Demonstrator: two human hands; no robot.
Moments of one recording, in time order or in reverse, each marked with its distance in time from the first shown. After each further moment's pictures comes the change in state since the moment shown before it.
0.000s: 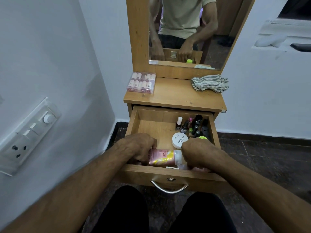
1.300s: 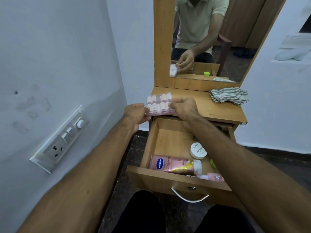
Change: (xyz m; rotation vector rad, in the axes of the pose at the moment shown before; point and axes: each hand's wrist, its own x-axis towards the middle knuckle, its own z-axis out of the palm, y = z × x) left_hand -0.008 -0.077 -0.069 -1.735 0.849 -0.368; right_hand 0.104 -0.037 -0.119 1.705 0.588 0.278
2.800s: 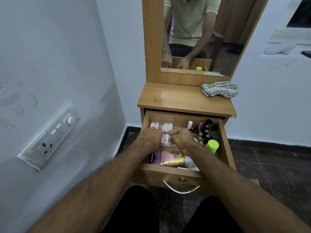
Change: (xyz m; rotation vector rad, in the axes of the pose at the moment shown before) left_hand -0.057 -0.076 0.041 1.718 -0.410 0.510; right_hand -0.049 0.095 -0.025 -0.011 -0.138 0.343
